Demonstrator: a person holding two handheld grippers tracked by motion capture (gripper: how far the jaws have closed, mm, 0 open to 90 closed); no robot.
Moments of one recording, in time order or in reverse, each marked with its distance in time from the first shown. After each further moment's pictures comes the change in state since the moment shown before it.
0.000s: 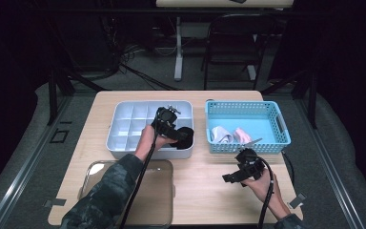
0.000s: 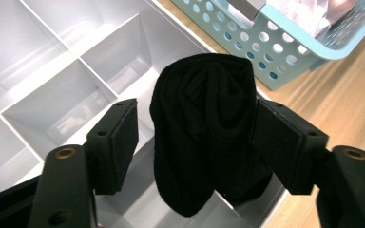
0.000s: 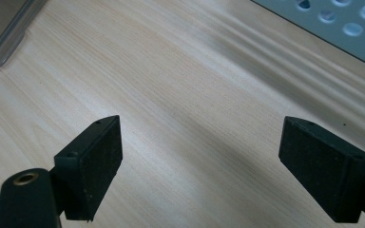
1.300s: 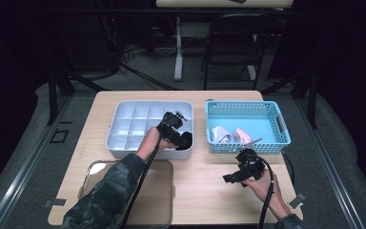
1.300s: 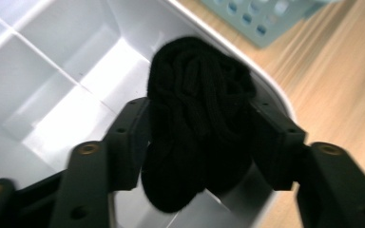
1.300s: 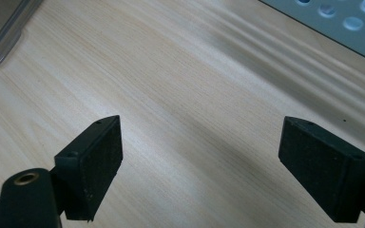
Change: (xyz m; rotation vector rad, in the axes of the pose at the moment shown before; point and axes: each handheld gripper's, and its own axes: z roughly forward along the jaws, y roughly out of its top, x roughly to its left) left arm -0.009 -0.004 0.006 0.099 -0.053 0.083; right arm -0.002 -0.001 0.001 0.005 0.000 0.011
